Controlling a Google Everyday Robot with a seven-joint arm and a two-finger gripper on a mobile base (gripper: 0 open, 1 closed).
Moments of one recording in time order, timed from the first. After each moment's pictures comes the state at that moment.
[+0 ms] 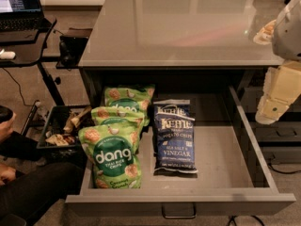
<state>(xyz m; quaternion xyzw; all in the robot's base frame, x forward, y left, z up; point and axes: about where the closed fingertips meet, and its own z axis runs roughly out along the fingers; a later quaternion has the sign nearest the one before) 0.438 -0.217 0.976 -0.60 0.78 -0.03 0.16</state>
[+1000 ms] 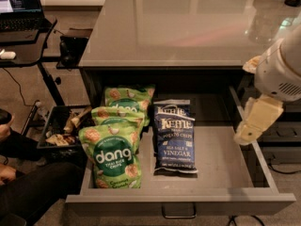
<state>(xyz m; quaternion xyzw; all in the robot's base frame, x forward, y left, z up) 0.443 -0.208 0.908 -0.58 0.80 -0.01 0.19</state>
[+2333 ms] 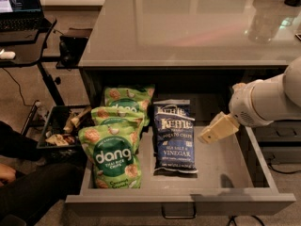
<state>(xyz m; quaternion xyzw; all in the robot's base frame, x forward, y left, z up) 0.494 -0.193 0.818 -0.42 0.85 0.03 0.32</state>
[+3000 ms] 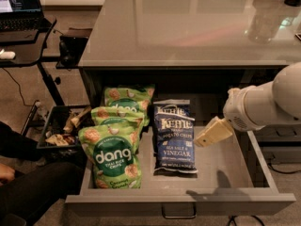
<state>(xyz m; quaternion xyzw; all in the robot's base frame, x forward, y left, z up) 0.496 -0.187 0.800 -0.42 0.85 0.03 0.32</state>
